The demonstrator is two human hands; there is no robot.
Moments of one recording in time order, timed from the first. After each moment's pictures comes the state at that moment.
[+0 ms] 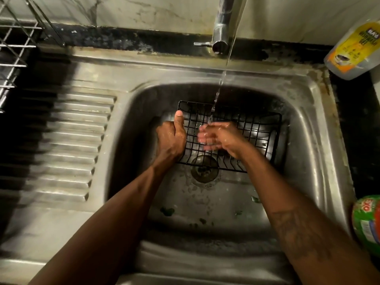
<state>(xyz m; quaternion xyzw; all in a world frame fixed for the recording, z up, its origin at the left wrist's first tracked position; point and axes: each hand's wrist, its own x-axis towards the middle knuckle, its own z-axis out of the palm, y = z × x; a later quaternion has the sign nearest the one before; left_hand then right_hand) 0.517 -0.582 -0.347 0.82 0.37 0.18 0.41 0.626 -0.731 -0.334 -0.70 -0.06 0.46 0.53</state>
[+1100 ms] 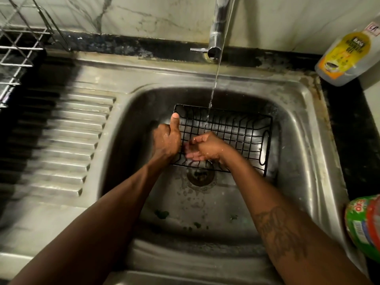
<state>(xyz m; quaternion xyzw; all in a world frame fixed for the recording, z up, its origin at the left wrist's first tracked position) 0.513 -0.590 -0.324 0.77 0.42 0.15 0.45 0.604 -0.716 -0.328 -0.72 -0.10 0.53 0.43</state>
